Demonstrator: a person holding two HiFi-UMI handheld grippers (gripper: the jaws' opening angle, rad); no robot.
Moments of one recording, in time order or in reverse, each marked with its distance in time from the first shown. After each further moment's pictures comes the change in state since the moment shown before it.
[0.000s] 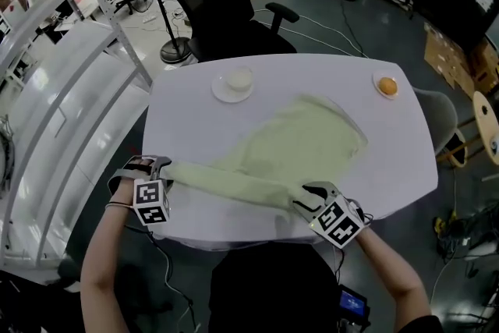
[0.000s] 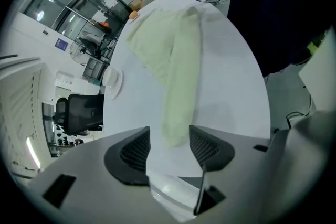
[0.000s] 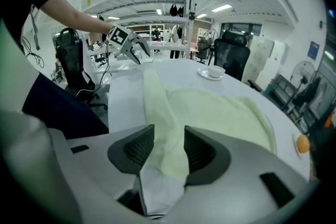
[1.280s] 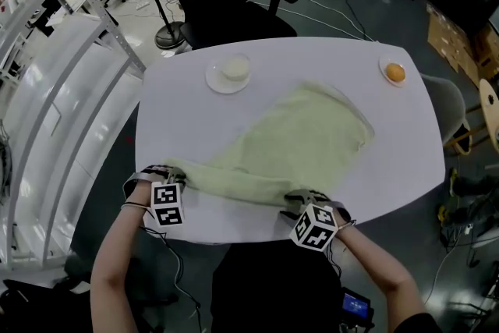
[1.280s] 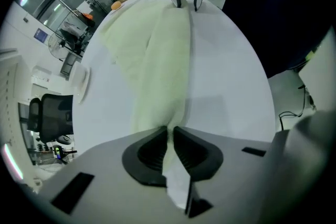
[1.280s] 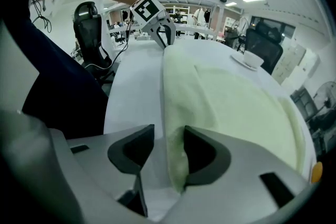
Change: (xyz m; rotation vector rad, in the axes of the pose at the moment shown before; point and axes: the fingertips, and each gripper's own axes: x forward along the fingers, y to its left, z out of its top) left arm 0.056 -0.045 0.029 0.025 0.000 -0.217; right arm 0.075 0.043 -0.039 -0.210 0.160 0.128
